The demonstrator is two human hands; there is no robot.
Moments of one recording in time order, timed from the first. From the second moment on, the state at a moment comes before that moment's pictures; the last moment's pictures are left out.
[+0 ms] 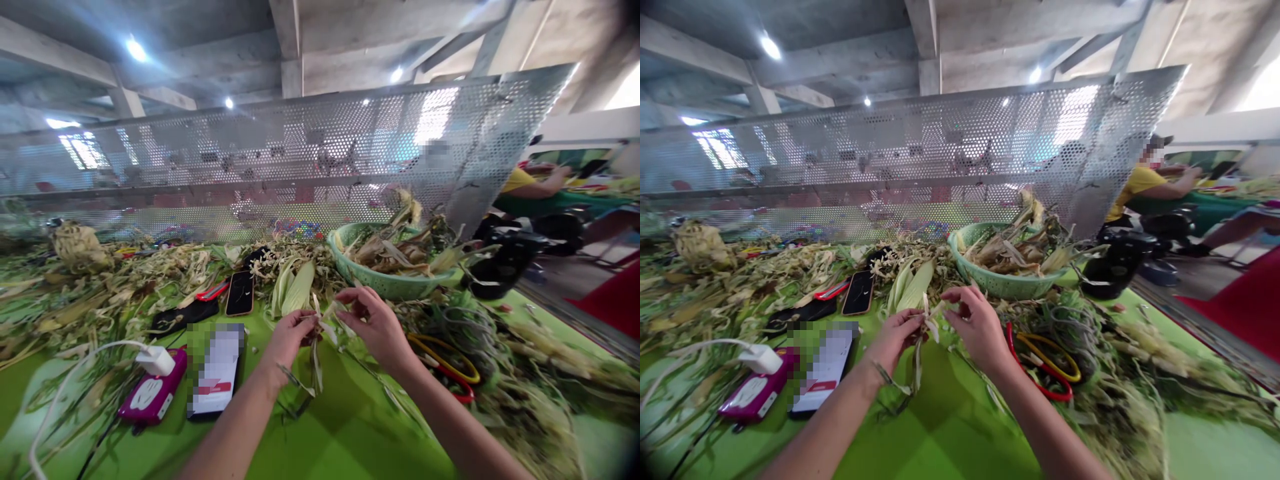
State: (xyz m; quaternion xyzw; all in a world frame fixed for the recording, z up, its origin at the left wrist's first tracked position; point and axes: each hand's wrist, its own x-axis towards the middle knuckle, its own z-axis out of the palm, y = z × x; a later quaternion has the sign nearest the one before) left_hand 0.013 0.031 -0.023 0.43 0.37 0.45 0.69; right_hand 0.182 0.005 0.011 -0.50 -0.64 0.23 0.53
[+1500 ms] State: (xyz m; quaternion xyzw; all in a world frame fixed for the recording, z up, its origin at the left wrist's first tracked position) left_hand 0.021 0.013 -0.011 0.54 0.34 0.44 0.63; right_hand 0.180 0.004 0.007 -0.48 -0.65 0.33 0.50
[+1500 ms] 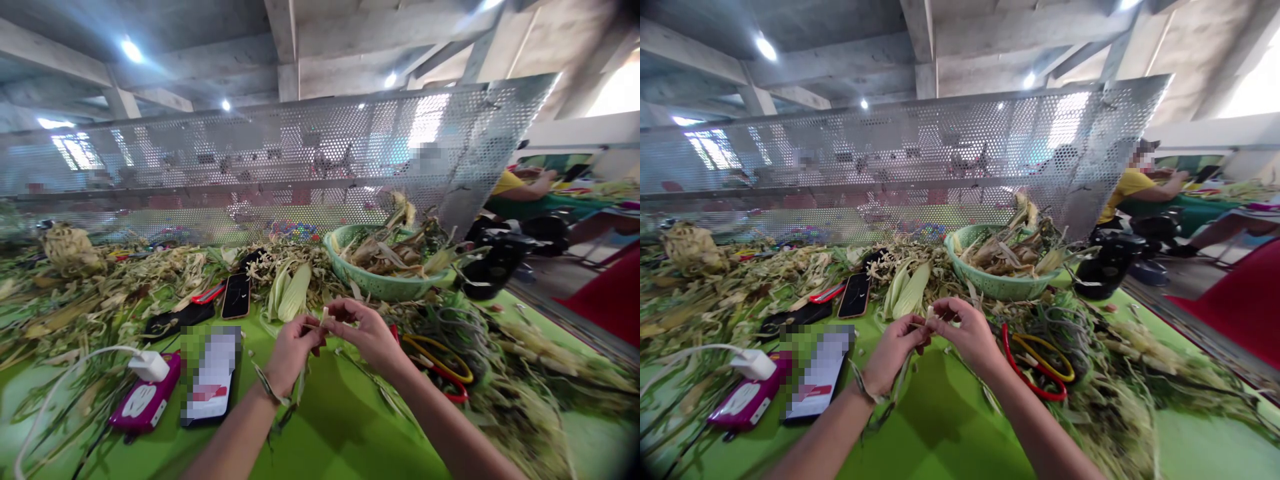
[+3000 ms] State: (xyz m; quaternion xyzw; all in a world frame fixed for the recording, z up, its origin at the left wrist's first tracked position) left_hand 0.017 0.020 -0.012 0.42 0.35 0.51 0.66; right_hand 0.171 -0.007 0.010 -0.53 -0.77 -0.06 0.35
